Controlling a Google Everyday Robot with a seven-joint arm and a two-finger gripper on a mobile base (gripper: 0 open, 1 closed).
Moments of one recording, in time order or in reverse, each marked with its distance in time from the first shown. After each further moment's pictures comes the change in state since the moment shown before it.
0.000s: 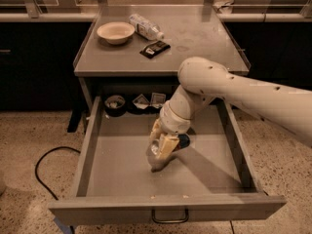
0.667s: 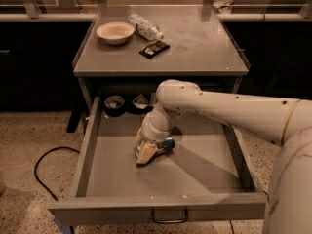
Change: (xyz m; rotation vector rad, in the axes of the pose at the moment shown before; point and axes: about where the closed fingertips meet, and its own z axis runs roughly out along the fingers) arm 0.001 -0.045 0.085 0.070 -0.008 0.091
